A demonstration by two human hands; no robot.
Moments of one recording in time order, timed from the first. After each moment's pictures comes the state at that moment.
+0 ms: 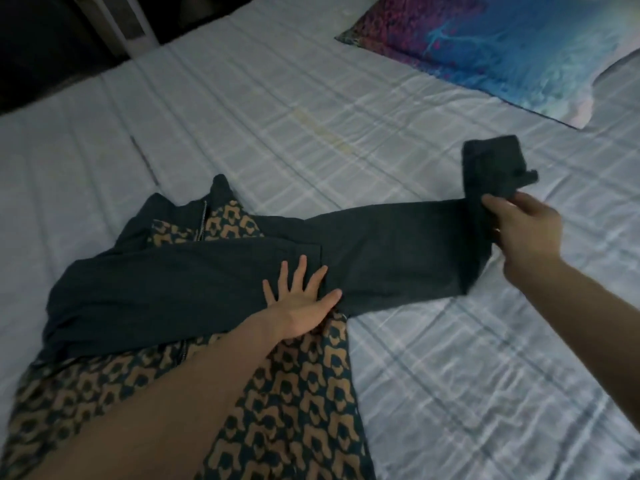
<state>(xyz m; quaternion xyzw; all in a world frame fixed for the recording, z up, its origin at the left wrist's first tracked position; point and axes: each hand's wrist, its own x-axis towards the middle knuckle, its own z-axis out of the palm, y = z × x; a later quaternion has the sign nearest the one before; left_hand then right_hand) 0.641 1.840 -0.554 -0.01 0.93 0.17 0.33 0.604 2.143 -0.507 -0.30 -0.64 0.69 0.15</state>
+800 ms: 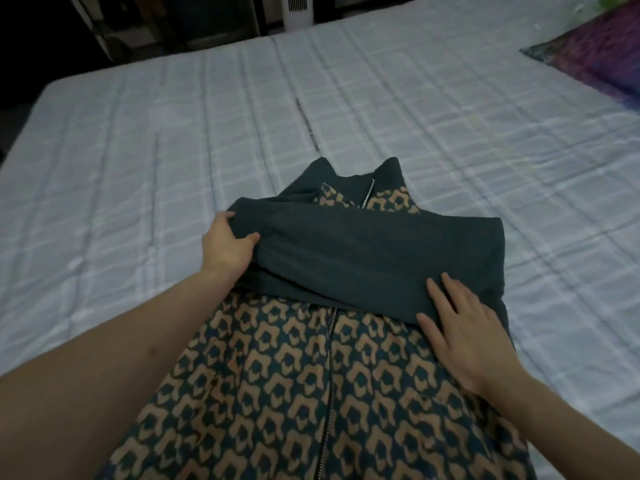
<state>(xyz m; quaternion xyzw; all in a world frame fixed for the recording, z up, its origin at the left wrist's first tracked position) 0.679 1.523 -0.527 -0.35 0.82 0.44 -0.10 0.682 1.877 -0.568 0.18 -0.98 0.06 -0.11</state>
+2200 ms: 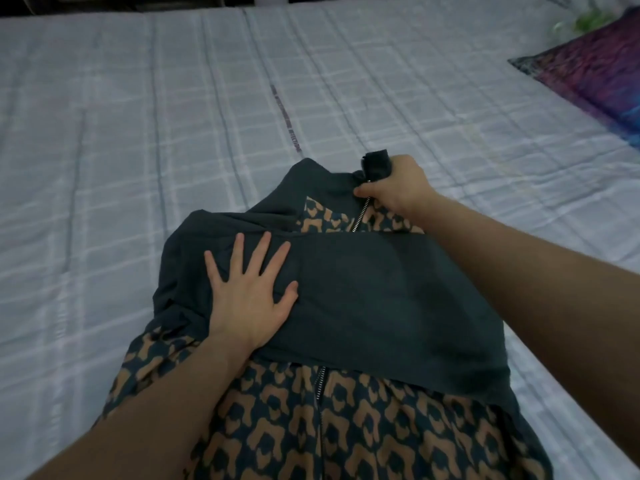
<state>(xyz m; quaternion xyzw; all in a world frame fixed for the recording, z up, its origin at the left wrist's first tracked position) 0.646 1.544 -0.639 -0.10 0.99 0.03 -0.03 0.454 1.727 -0.527 0.05 -0.91 0.39 -0.11</state>
